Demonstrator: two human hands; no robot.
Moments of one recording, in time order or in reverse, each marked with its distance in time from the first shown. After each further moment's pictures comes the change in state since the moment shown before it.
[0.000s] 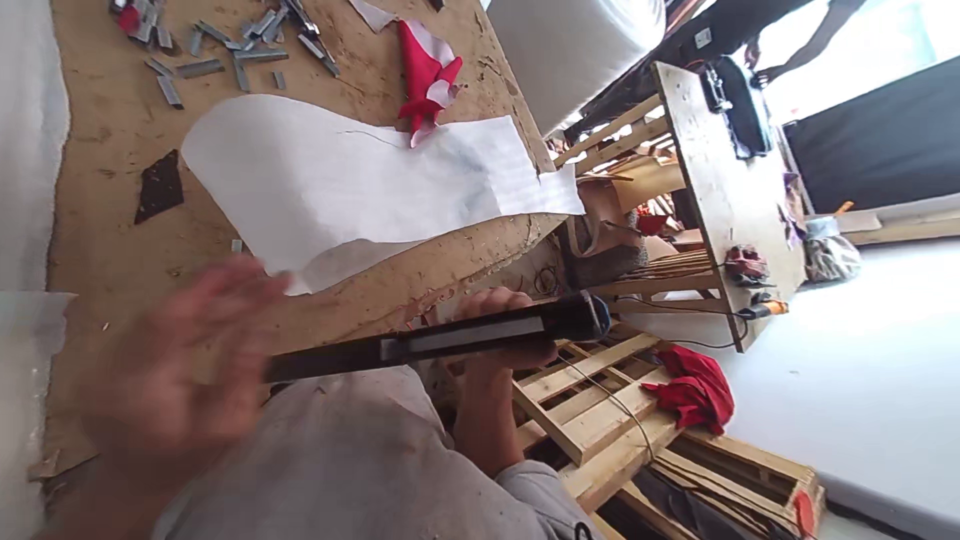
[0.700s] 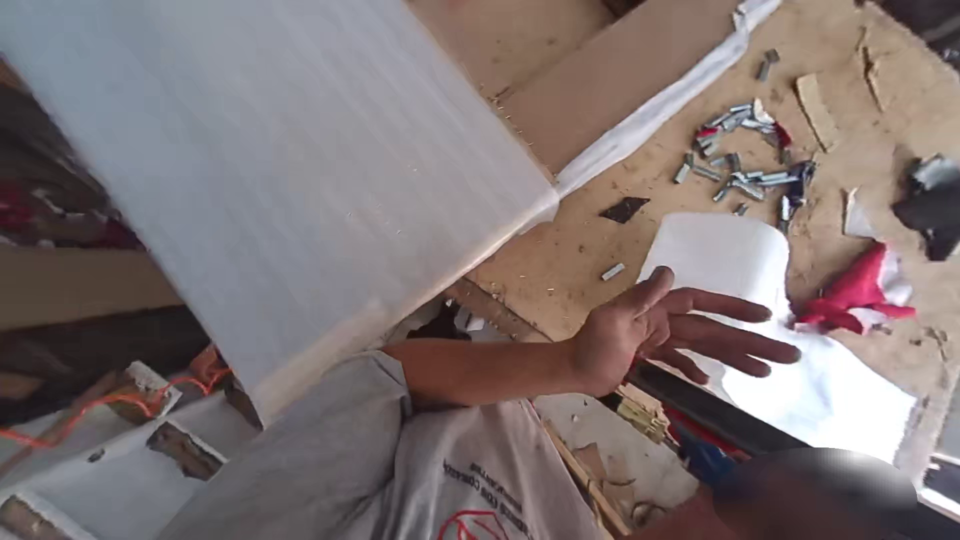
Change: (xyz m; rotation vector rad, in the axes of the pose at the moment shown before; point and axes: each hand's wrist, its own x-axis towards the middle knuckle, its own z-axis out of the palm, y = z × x) left_hand -0.041 0.019 -0.047 -1.365 0.308 -0.171; right_hand -0.001 0.063 0.101 -0.186 -0.337 0.353
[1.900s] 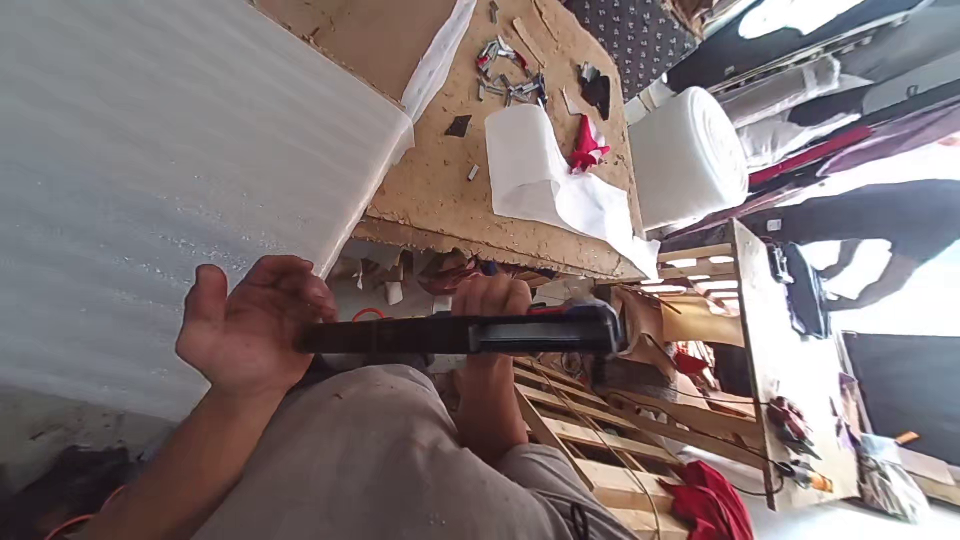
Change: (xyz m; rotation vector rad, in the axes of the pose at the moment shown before) left_hand -0.303 0.106 -0.071 0.111 0.260 0.203; right_hand -0.103 0.078 0.202 0.357 -0.195 -0.184
